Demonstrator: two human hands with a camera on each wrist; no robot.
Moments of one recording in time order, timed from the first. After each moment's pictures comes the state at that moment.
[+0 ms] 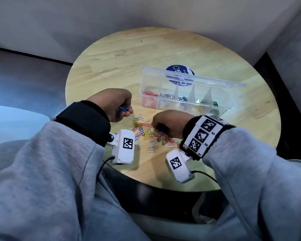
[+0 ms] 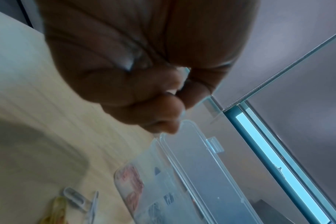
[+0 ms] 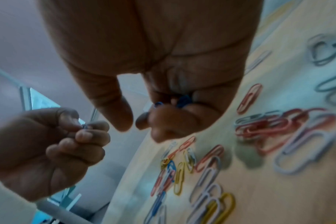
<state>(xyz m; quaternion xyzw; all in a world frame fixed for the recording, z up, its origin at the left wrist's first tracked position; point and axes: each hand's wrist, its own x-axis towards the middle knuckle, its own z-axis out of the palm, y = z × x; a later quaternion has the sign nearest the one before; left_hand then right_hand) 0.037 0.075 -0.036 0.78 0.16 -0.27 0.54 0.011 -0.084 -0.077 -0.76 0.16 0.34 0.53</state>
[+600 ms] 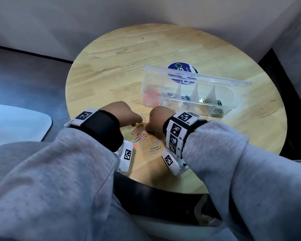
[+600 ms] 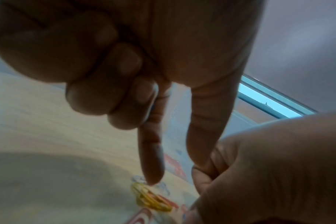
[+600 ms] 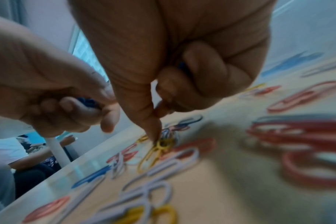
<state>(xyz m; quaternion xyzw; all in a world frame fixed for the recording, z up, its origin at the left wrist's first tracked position) 0.042 0.071 -0.066 0.94 0.03 -0.28 0.20 0.042 -0.052 -0.101 -0.96 0.01 0.26 0.07</state>
